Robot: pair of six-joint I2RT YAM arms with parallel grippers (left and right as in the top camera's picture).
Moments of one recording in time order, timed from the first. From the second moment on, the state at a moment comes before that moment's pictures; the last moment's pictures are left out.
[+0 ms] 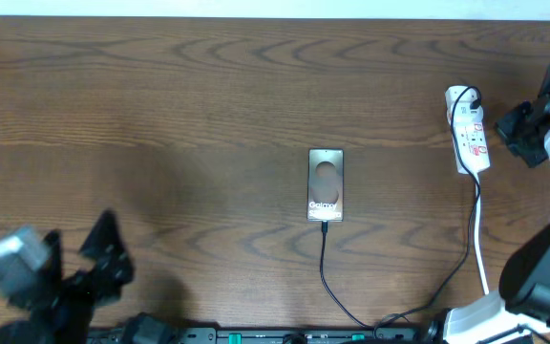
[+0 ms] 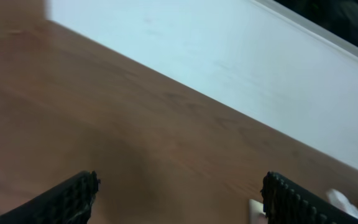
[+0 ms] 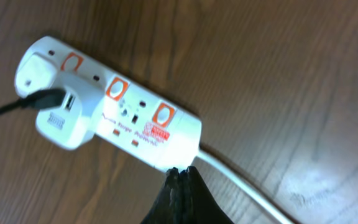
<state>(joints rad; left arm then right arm) -0.43 0.42 1.19 -1.12 -0.48 -0.59 -0.36 1.79 1.48 -0.91 0.11 0.65</state>
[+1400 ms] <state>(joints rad) -0.21 0.15 1.19 -1.61 -0.48 -0.60 -0.35 2.23 1.76 -0.84 -0.07 0.72</state>
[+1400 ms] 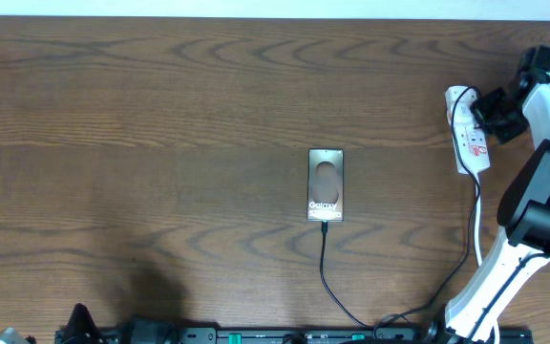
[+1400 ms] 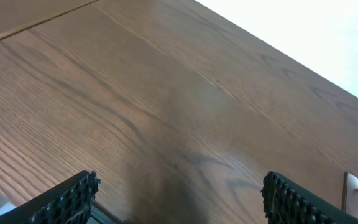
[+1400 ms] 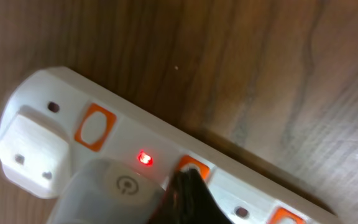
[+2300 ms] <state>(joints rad) -0.13 0.00 1.23 -1.66 -0.48 -0.61 -0.36 2.06 1.77 -0.93 0.03 0.57</state>
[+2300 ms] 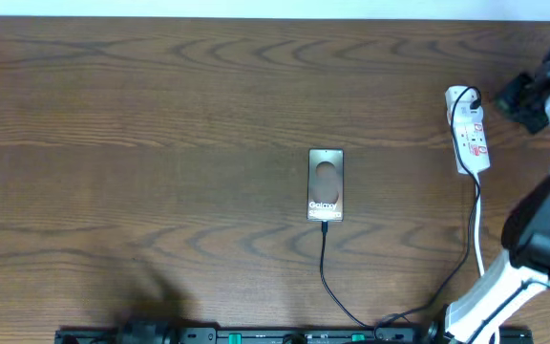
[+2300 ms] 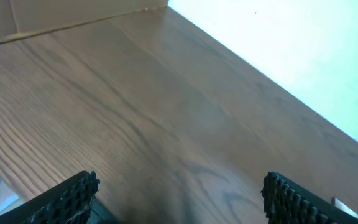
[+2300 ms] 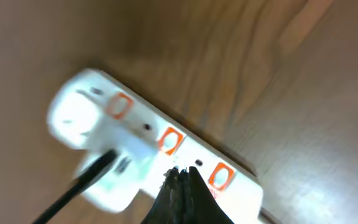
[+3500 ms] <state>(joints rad) -0.06 0.00 1.23 -1.66 -0.48 -0.61 -0.35 2.24 1.78 -0.92 -0.08 0.55</state>
